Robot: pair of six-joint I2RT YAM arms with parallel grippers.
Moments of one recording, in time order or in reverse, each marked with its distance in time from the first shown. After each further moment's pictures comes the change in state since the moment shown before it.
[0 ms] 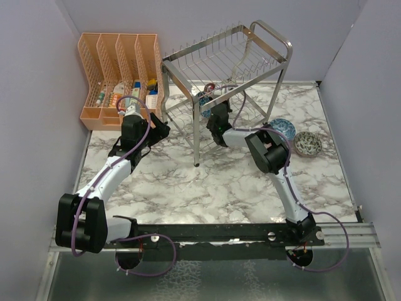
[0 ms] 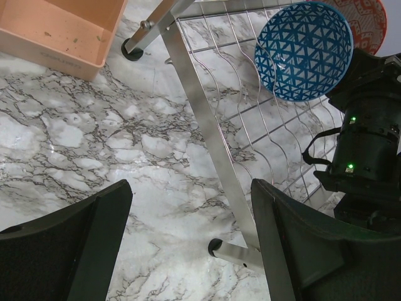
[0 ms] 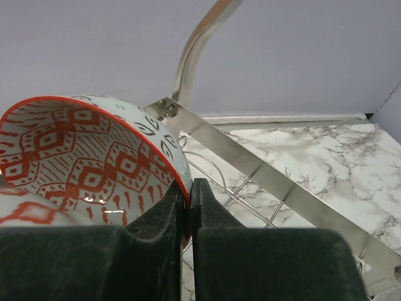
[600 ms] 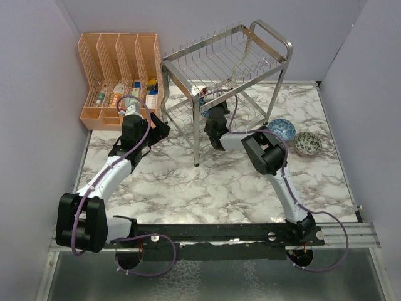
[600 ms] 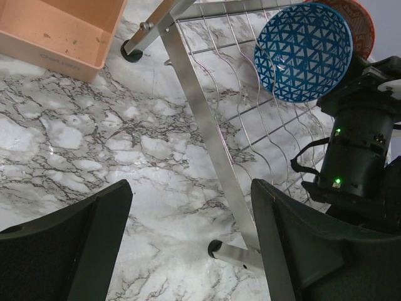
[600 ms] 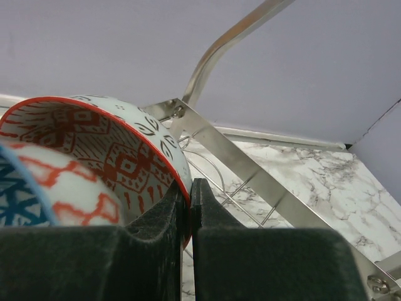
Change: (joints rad) left arm 0.000 0.004 0.000 0.007 0.000 0.000; right arm 0.039 0.026 -0.005 0.101 -0.031 -0.195
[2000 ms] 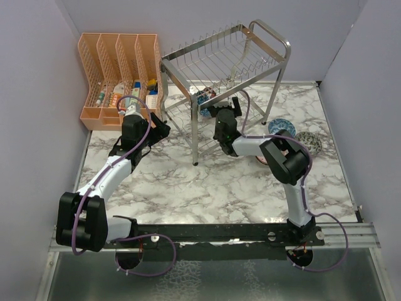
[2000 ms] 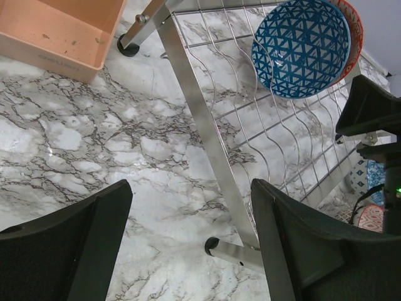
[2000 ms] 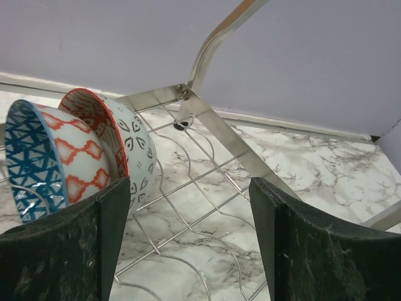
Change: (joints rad) left arm 0.000 0.007 0.000 0.009 0.002 0.000; right arm 0.020 -0.309 -0.341 -0.107 -0.097 0.179
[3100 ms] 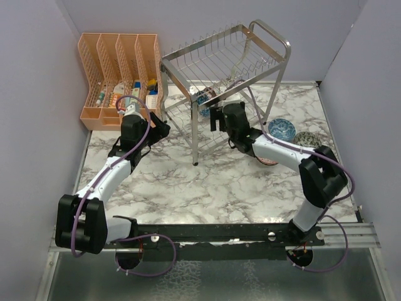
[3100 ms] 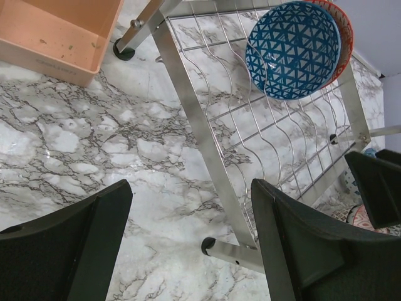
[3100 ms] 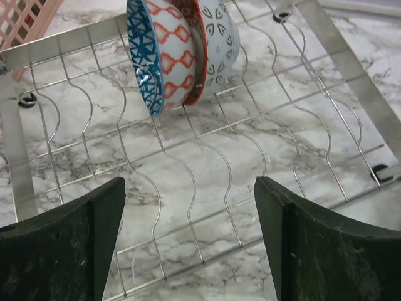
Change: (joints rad) left arm 0.000 -0.014 0.000 0.000 0.003 0.000; right arm 0.004 -0.402 -0.109 -0.740 -0.319 0.510
